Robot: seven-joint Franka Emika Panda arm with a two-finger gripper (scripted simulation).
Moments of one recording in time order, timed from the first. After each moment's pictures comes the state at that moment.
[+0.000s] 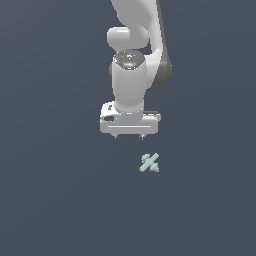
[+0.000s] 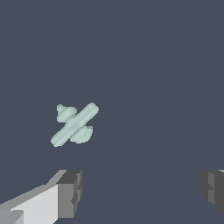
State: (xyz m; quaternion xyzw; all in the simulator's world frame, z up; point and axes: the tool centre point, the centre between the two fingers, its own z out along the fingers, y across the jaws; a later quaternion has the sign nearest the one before) arm 0.017 0.004 0.192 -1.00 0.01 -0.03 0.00
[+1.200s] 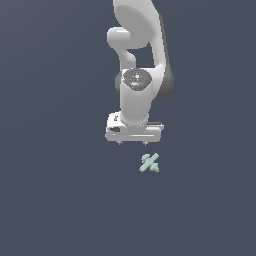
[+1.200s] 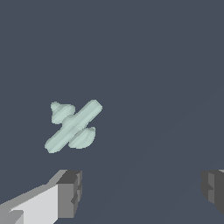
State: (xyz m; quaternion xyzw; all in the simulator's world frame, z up) arm 0.022 0.018 0.155 -1.00 0.01 -0.01 -0.01
